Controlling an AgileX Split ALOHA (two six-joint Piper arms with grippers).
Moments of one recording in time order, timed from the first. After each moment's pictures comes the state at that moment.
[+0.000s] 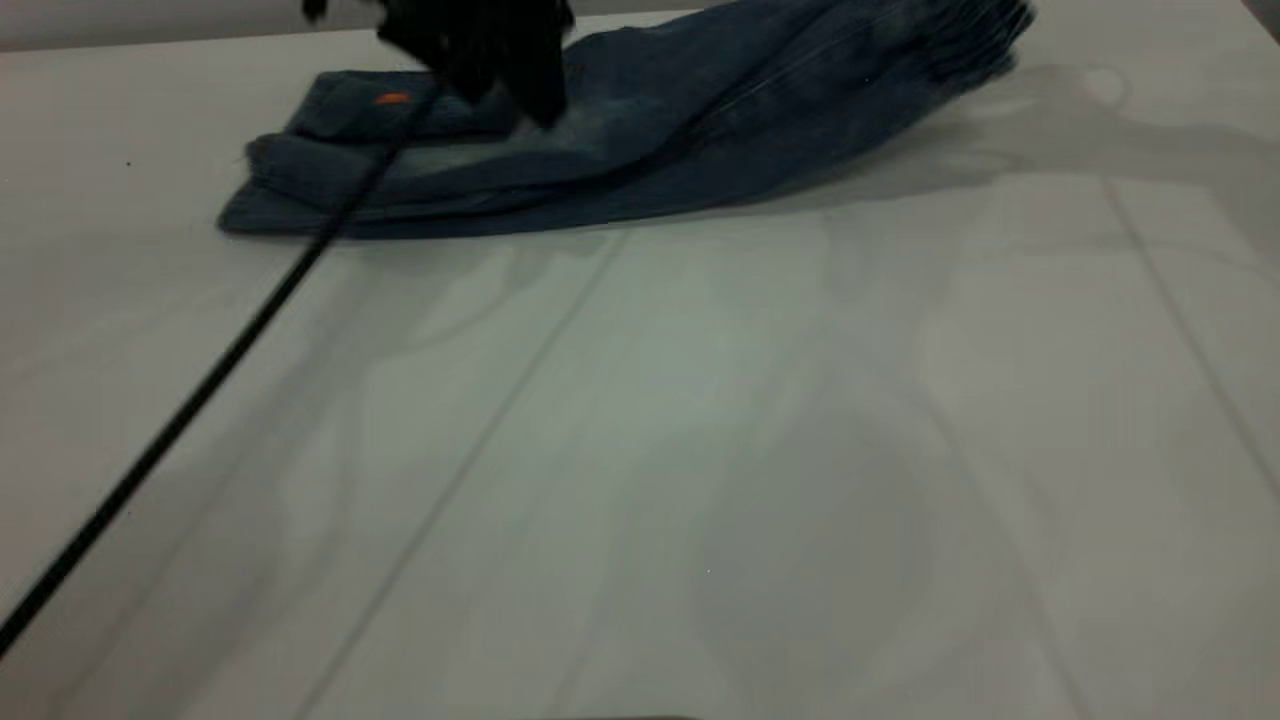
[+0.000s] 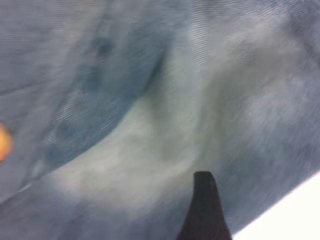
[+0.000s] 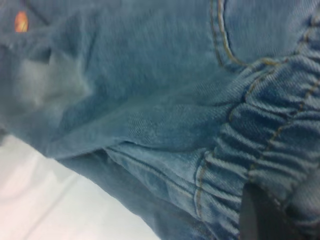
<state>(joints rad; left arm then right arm) -0.36 2.31 -1.79 -0.17 0.67 0.35 -0.07 2.34 -1.82 0.89 0.92 -0.73</state>
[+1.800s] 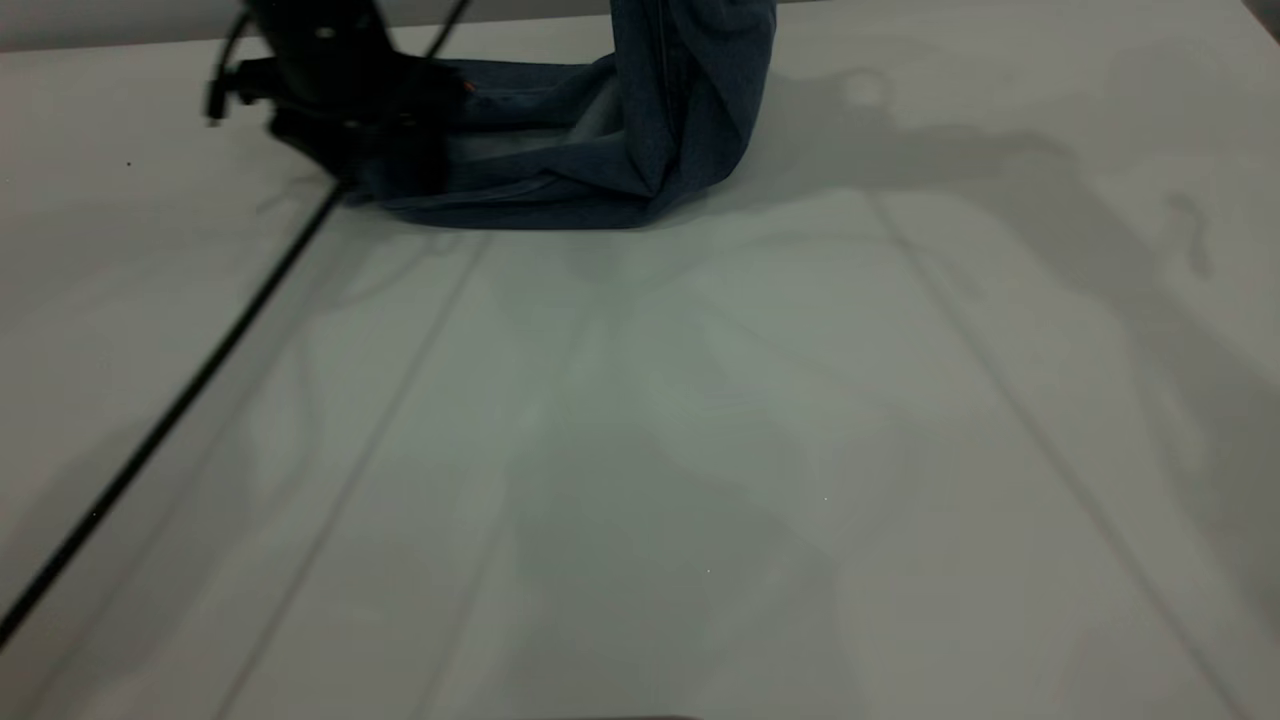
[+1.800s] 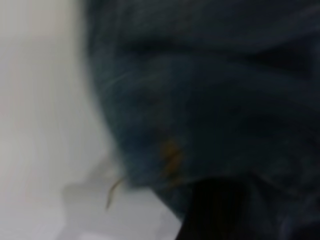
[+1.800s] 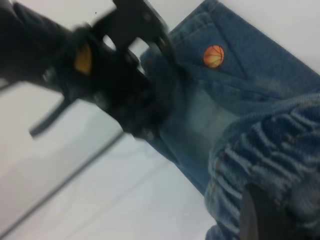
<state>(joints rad) -0.24 2.48 -1.87 -0.06 0.70 0.04 0.22 2.31 -2.17 0.75 1.08 -0.54</state>
